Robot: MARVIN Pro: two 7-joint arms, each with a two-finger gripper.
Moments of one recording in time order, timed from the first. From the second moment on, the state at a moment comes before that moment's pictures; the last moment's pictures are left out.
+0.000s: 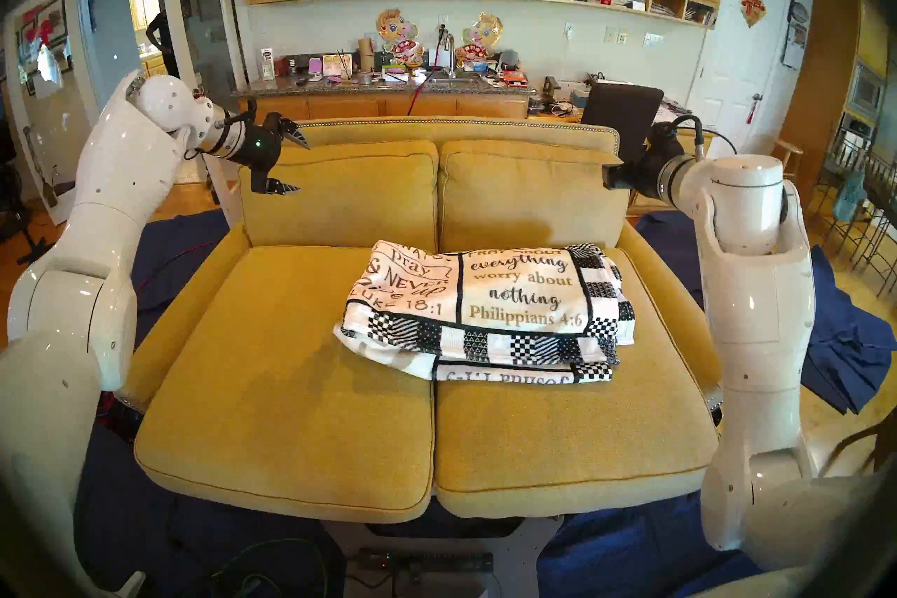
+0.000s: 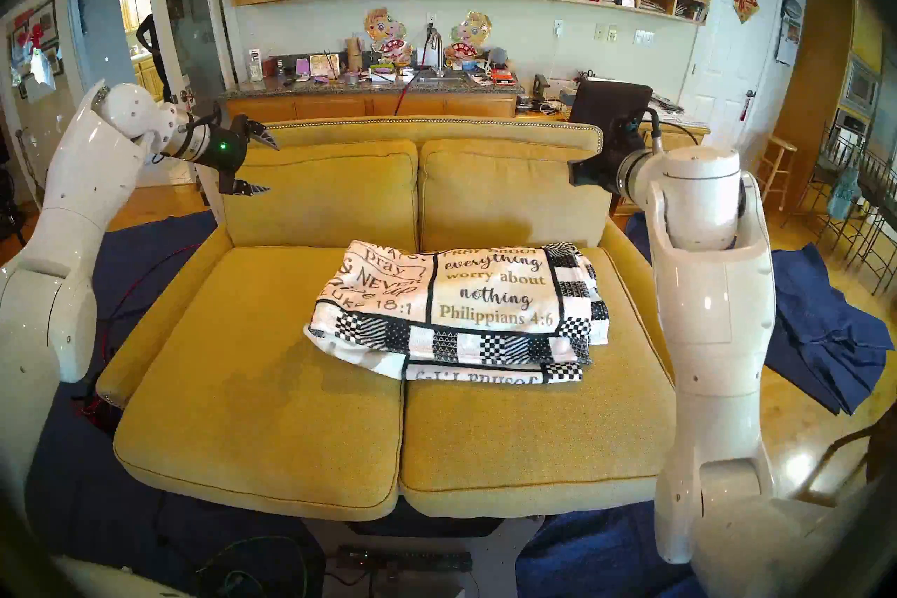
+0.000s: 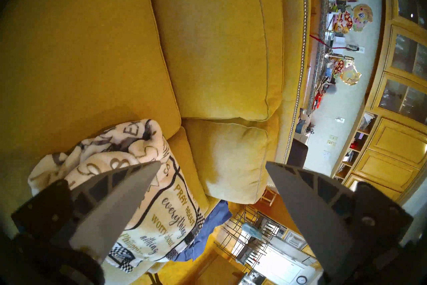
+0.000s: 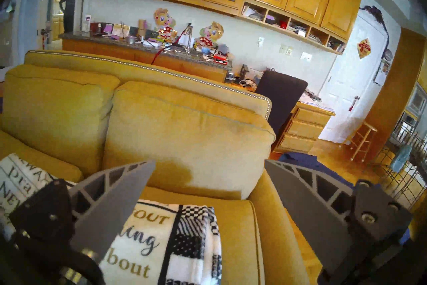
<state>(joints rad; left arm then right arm) 0.47 -0.98 -1.32 -0.92 -2.55 0.45 1.29 -1.20 -1.22 1.67 -1.91 -0.05 0.96 0.34</state>
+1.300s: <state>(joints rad) 0.52 -0.90 -1.21 -0.94 -2.73 0.80 1.04 -1.62 -1.31 1.91 -2.38 0.03 0.96 0.38</state>
